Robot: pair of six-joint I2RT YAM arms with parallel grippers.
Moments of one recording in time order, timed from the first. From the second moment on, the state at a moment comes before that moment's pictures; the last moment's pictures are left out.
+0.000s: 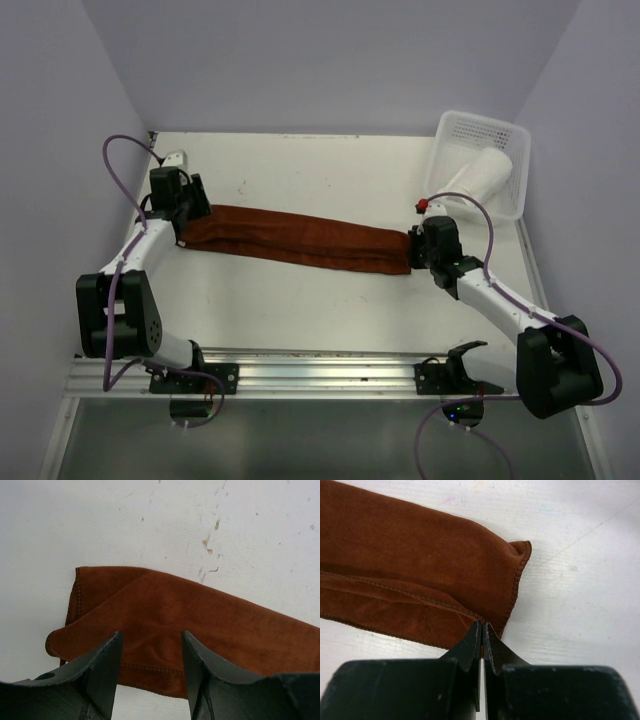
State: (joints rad) left arm 0.09 1.46 0.94 -0.12 0.02 -0.20; right arm 0.31 1.18 0.57 -0.09 0.09 0.23
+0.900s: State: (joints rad) left arm 0.09 1.47 0.94 -0.12 0.01 -0.20; right arm 0.32 1.14 0.53 -0.14 0.06 0.28
